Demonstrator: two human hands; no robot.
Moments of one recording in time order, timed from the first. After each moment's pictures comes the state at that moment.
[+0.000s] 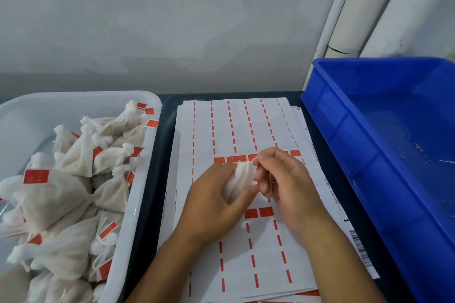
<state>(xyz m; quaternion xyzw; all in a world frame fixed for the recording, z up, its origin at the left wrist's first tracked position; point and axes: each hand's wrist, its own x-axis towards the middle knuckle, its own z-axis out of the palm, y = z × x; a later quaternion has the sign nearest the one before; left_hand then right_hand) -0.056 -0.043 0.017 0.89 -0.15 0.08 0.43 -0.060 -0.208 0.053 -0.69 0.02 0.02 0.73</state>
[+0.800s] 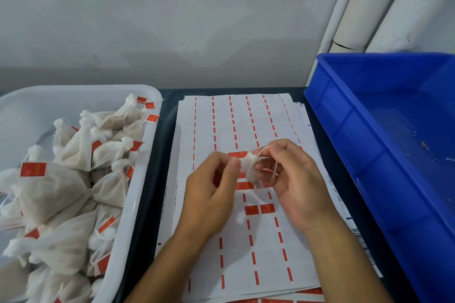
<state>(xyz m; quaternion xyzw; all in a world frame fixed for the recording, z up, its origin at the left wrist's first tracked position) -0.058 -0.053 0.028 0.82 -0.04 0.08 0.56 -0.060 -0.209 0.053 -0.63 0.02 -0.01 0.78</state>
